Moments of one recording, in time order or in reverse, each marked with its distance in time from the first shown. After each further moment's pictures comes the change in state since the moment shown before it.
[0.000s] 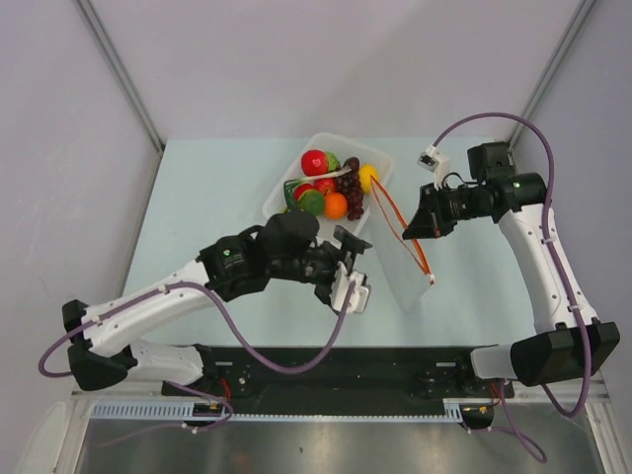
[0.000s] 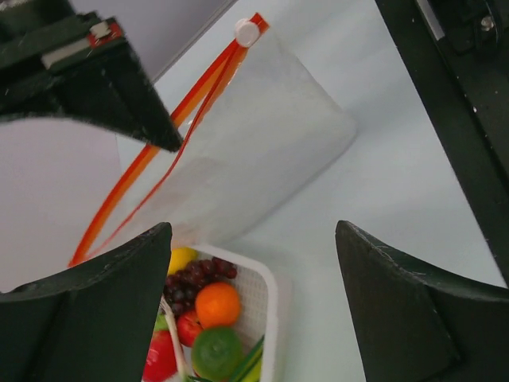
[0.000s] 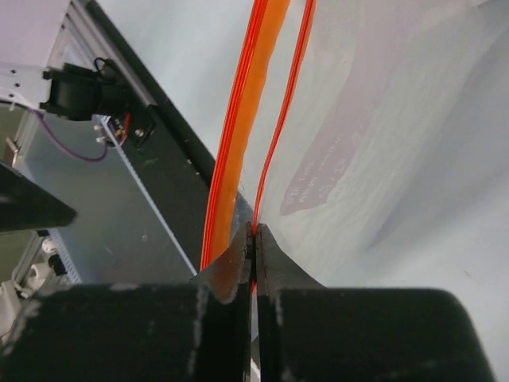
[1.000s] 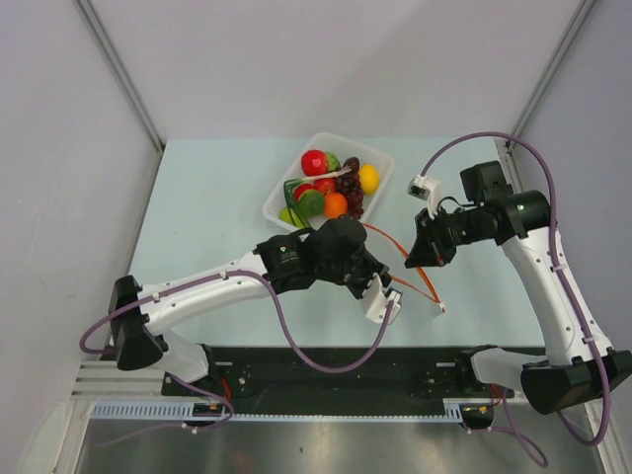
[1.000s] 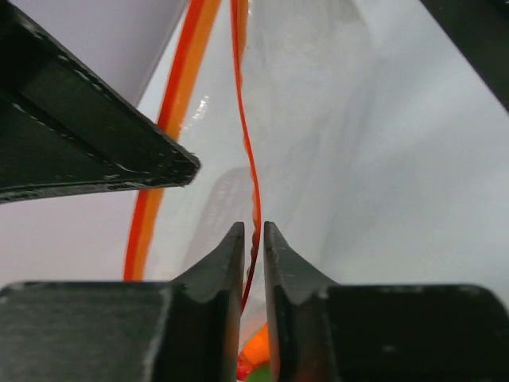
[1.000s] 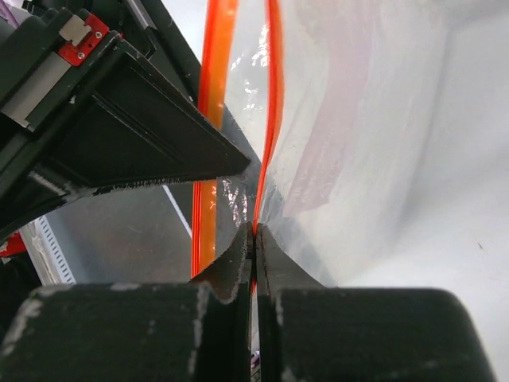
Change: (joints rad) left arm -0.073 0.256 0.029 0.088 -0.069 0.279; right arm 0.112 -0.132 -0.050 -0.161 0.039 -0.150
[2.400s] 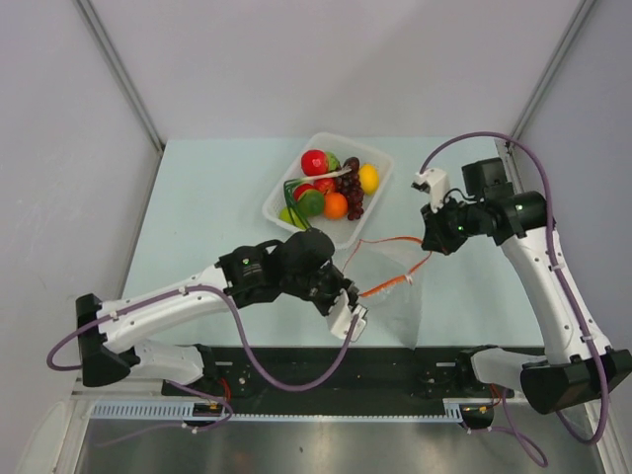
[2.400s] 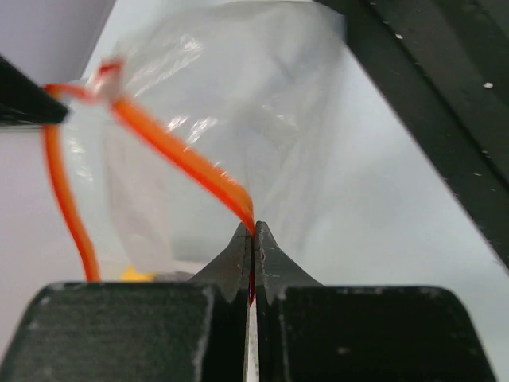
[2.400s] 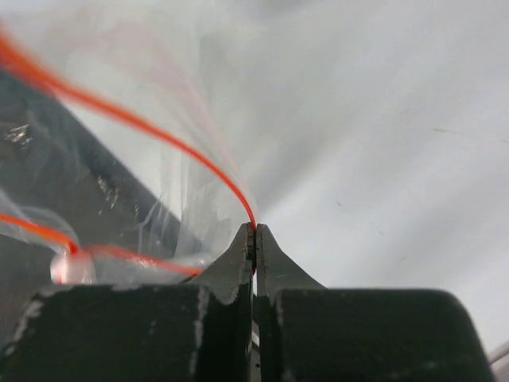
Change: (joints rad) left arm 0.000 -0.194 -0.131 -0.159 0.059 -0.058; right arm 0.007 0.003 -0.024 0.115 0.336 -0.047
